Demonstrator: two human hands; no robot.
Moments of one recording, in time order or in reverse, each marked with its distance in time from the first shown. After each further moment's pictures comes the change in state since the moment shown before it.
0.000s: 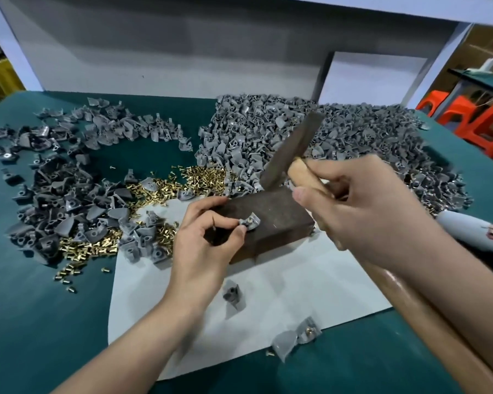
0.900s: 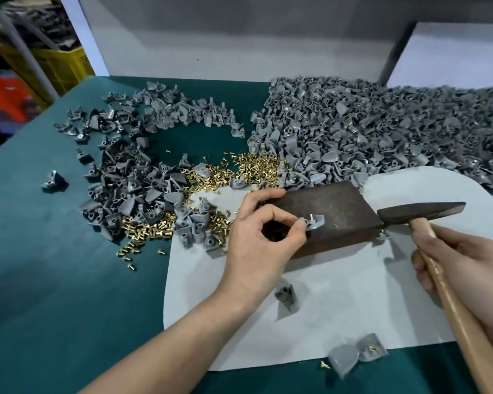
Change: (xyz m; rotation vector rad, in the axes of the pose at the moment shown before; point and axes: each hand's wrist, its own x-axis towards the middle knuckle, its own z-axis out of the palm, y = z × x) left_hand -0.002 0.004 -0.004 0.112 -0.030 -0.014; right_hand -0.034 0.119 0.037 0.624 0.190 0.579
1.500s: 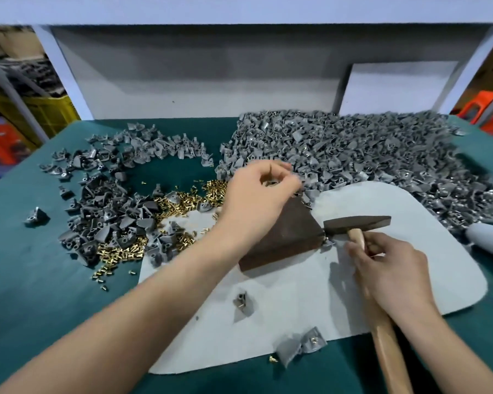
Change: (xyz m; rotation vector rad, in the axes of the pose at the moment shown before) left_hand 0.045 0.080 0.035 0.028 -0.148 0.034; right_hand -0.002 0.004 0.008 -0.513 0.252 -0.268
